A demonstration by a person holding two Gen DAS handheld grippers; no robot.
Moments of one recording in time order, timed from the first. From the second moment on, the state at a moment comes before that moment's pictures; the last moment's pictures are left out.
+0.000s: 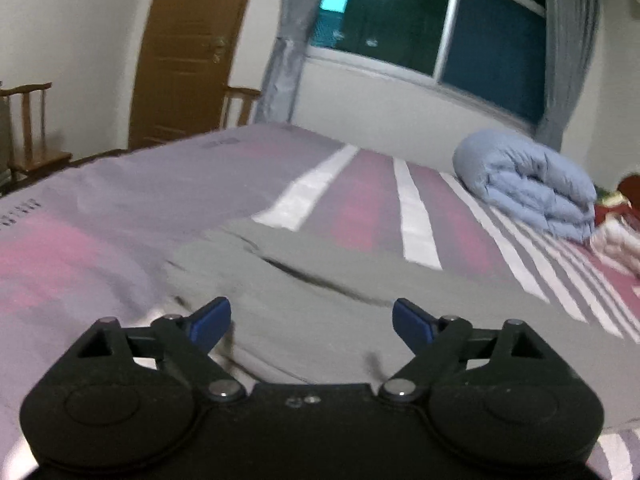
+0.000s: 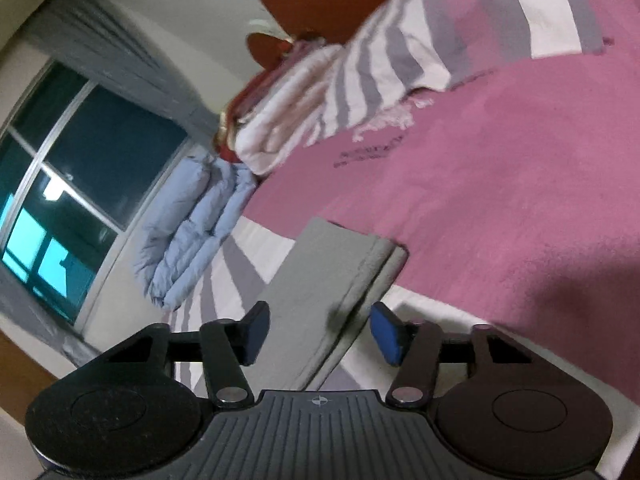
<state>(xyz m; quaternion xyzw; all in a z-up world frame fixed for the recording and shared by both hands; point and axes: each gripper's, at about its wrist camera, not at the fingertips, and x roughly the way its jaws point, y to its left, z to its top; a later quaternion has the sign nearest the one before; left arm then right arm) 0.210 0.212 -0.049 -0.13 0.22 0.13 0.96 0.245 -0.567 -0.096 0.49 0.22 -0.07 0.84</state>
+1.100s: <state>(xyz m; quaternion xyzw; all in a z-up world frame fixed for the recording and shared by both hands) 0.245 0.175 -0.012 -0.02 0.20 0.10 0.97 0.265 -0.522 -0.041 0.26 0.20 -0.05 0.94</state>
